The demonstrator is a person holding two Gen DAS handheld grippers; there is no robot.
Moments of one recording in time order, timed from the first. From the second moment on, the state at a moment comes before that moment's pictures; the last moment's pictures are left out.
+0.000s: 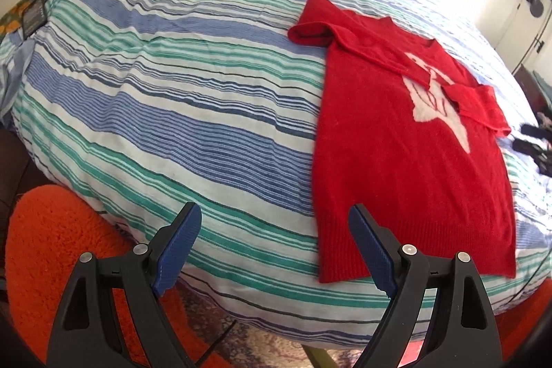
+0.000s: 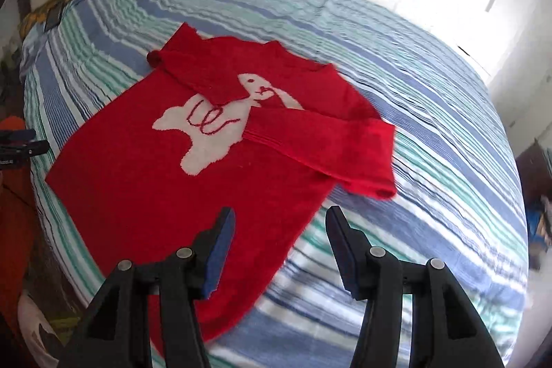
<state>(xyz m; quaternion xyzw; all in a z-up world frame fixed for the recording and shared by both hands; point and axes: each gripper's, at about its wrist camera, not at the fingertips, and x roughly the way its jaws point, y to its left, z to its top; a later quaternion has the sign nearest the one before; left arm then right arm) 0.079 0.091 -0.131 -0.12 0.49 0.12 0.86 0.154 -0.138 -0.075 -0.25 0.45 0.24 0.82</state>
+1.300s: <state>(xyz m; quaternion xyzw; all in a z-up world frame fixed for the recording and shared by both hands) 0.085 0.090 -0.153 -0.08 0.54 0.16 0.82 0.175 -0.513 -0.160 0.23 0.42 -0.21 0.85</state>
